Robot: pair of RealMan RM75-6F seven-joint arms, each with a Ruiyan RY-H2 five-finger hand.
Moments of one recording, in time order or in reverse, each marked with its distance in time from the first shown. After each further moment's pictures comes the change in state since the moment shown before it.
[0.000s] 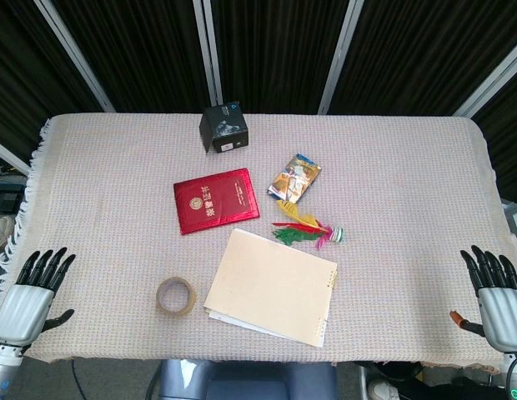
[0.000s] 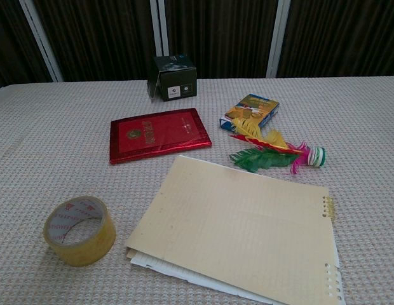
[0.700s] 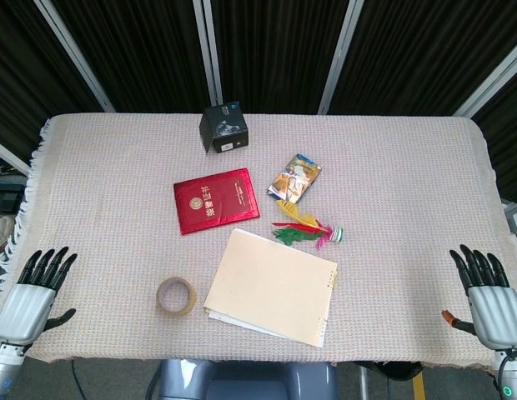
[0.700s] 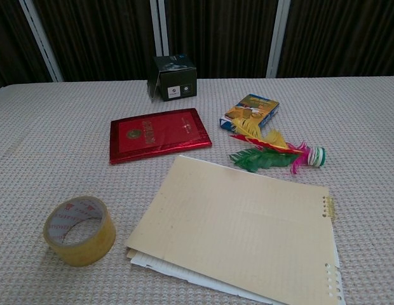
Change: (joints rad) left arm -0.005 -0.002 -0.002 -0.004 -0.002 -0.008 -0.003; right arm 0.020 -0.019 -0.005 -0.002 -0.035 -0.015 -0.005
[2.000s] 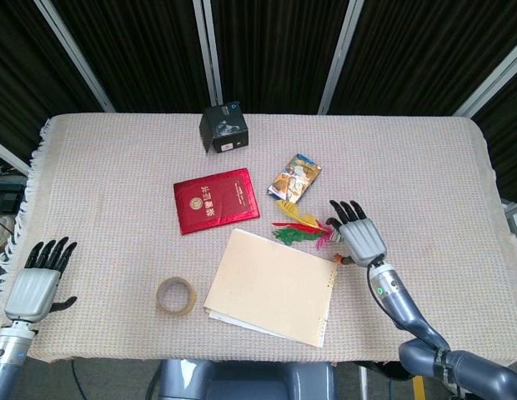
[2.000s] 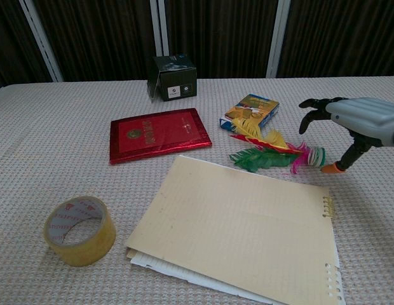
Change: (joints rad) left arm -0.078 -0.053 -0.068 0.041 -0.205 -0.211 0.043; right arm 0.523 -0.503 0.193 0.417 0.193 -0.535 -0.069
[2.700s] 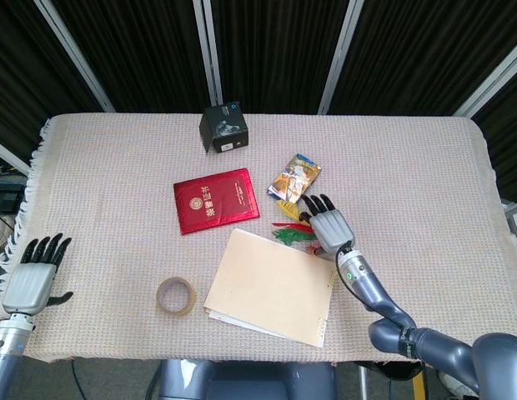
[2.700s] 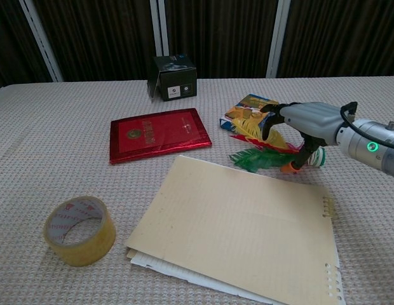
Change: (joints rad) left arm -0.022 -0.008 -0.015 0.037 -0.060 -0.040 -0.018; right arm 0.141 -0.143 0.007 0.143 0.050 -0.064 0.013
